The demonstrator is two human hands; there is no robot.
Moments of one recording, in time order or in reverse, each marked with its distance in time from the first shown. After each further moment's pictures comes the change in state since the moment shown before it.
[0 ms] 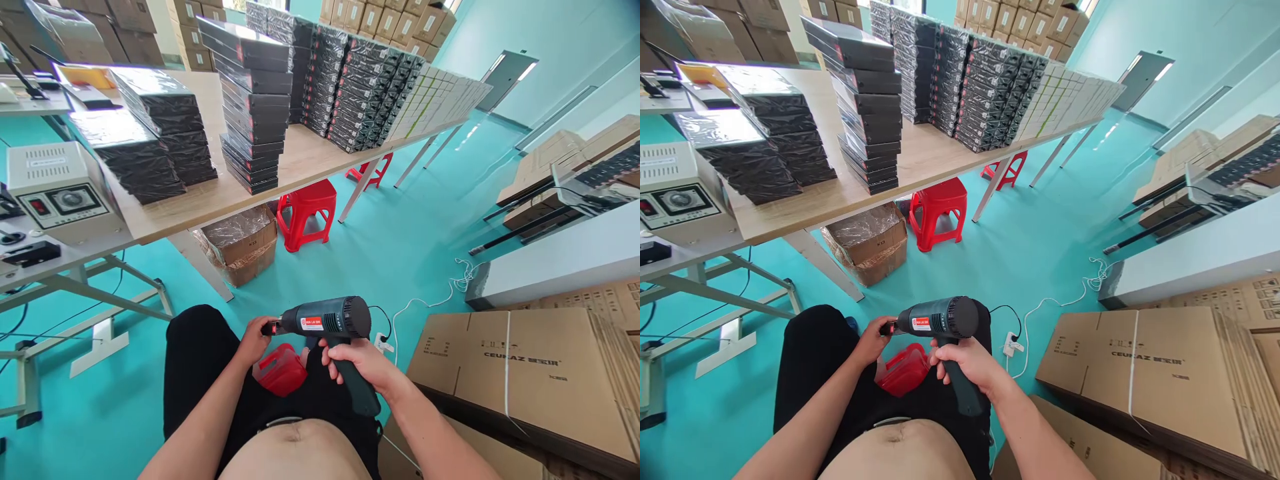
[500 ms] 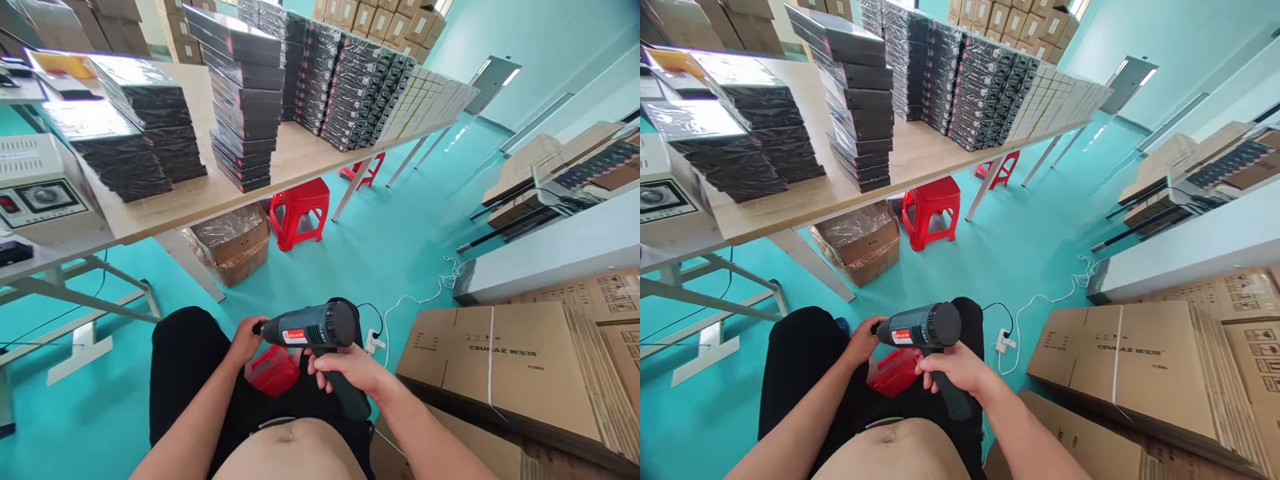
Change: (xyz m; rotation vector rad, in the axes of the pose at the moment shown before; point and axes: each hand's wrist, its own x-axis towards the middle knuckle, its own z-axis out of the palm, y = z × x) left_hand 0.003 -0.013 -0.001 0.170 -0.061 0.076; right_hand 0.006 0.002 0.005 -0.050 -0.053 0.004
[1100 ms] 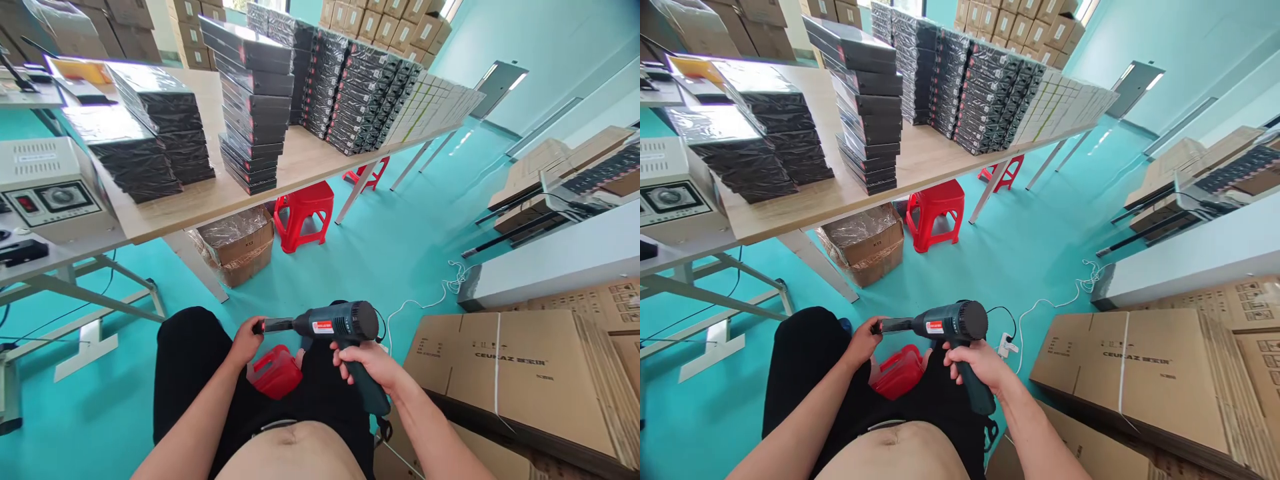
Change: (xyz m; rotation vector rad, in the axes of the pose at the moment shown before) left_hand 0.000 0.007 -0.005 -0.113 0.049 -0.045; right_hand -0.004 0.012 -0.033 0.019 0.159 0.026
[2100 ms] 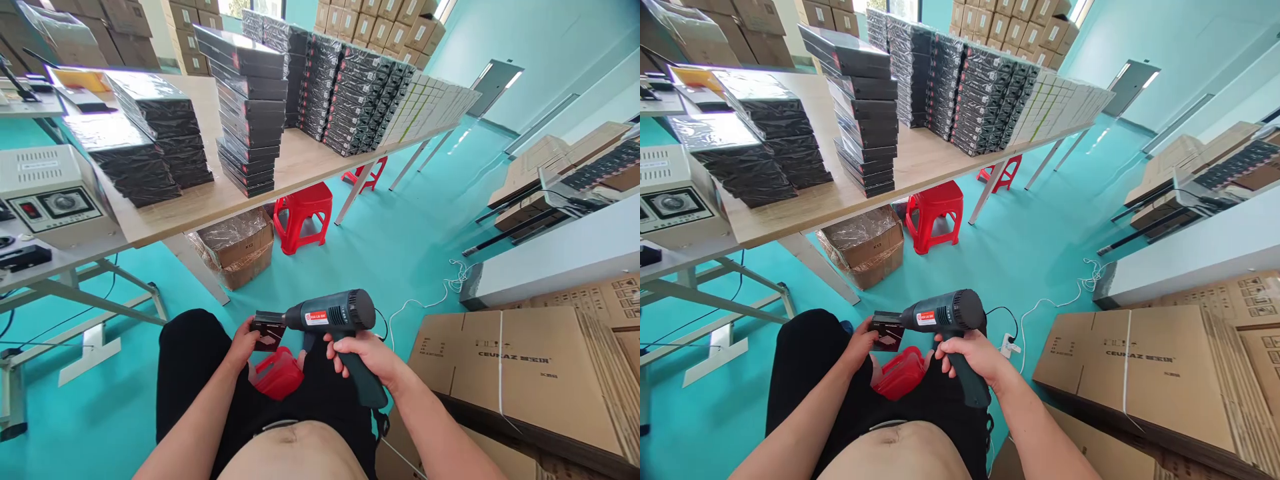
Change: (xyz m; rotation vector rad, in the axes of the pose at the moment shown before) left_hand -0.005 0.021 0.002 -0.535 0.095 -0.405; right_hand -0.005 -0.027 0.011 0.009 -0.061 -0.054
